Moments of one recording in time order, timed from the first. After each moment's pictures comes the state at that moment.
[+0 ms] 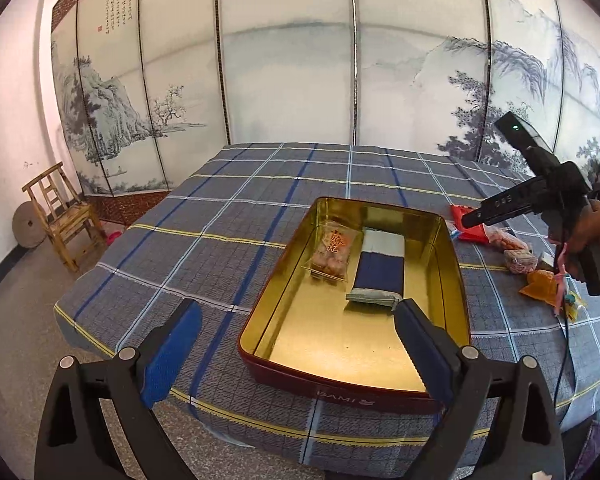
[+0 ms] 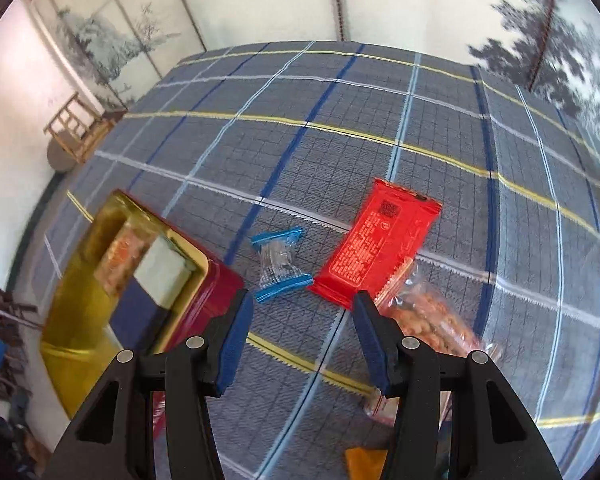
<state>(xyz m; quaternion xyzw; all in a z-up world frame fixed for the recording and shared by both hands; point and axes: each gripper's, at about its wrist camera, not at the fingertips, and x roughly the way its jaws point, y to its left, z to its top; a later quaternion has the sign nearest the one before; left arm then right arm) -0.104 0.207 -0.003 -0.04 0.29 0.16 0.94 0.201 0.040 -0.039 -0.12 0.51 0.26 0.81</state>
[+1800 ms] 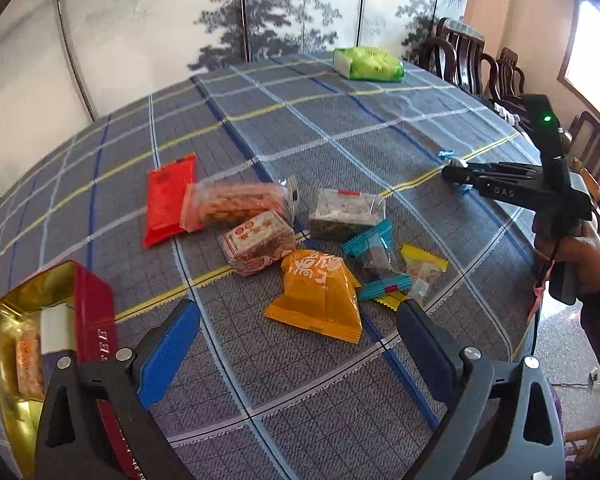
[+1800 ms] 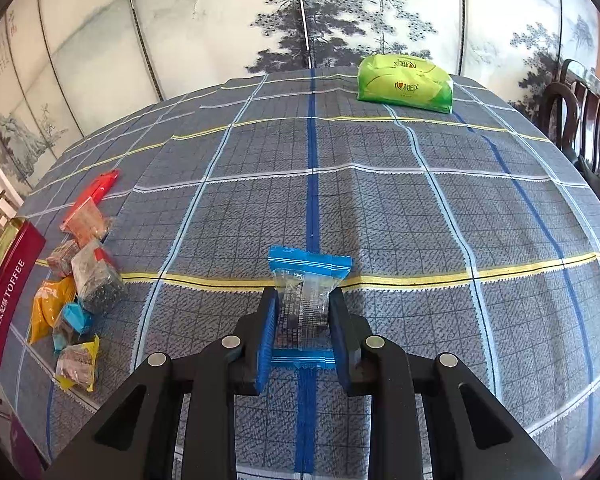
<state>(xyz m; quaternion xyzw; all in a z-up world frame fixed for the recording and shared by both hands) 0.071 -0.024 -0.031 0.08 0.45 -0.19 0.87 0.143 -0.296 -0.068 0.00 0.42 0.09 0.90</state>
